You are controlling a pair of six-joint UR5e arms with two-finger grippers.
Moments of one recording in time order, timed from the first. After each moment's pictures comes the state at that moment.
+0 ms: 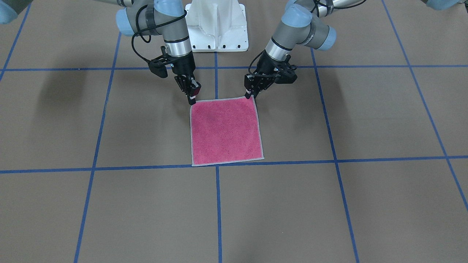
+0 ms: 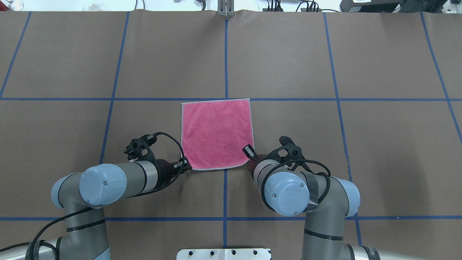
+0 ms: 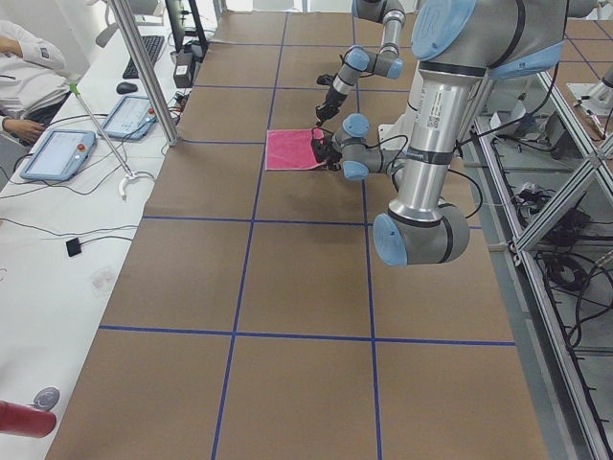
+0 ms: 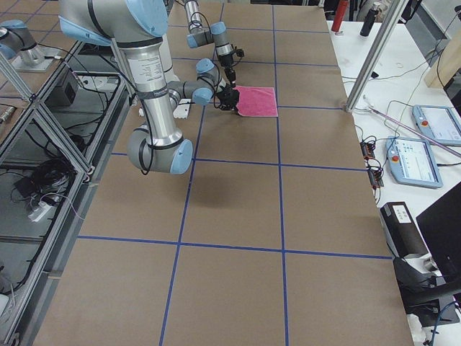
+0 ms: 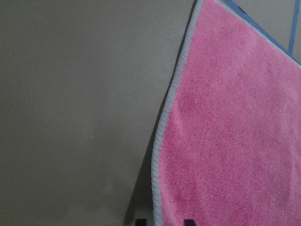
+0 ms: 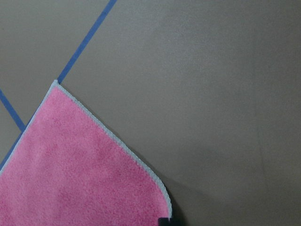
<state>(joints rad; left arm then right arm) -0.31 -1.89 -1.74 -2.30 -1.54 -1.81 0.24 -1.12 1.78 -1.28 1.28 2.28</state>
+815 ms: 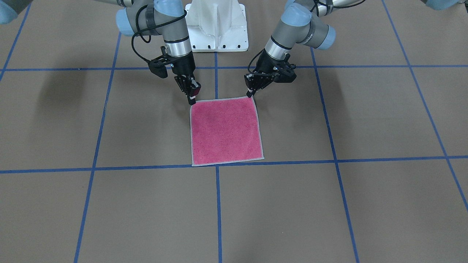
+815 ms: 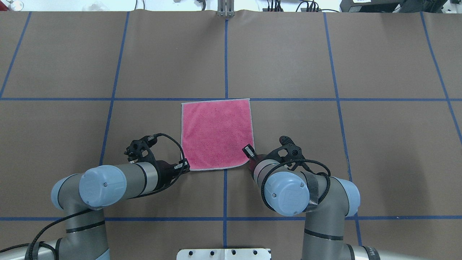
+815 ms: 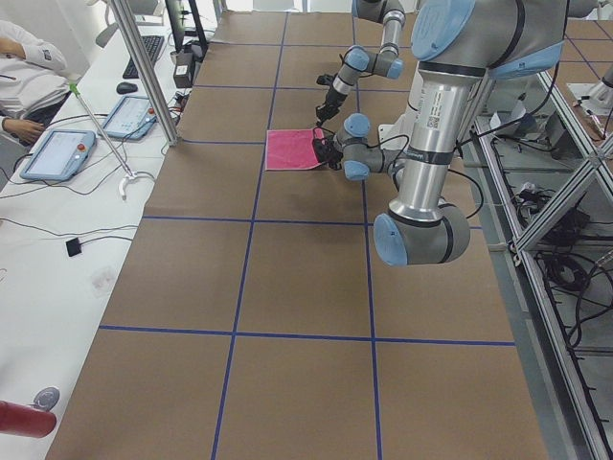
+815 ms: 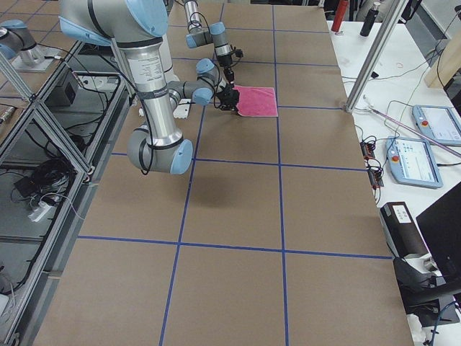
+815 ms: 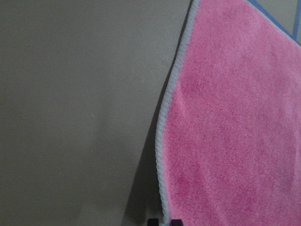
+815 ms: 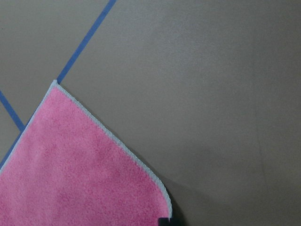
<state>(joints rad) -0.30 -1.89 -1.75 -2.30 -1.54 -1.81 0.24 -1.12 1.78 -1.28 1.28 2.28</state>
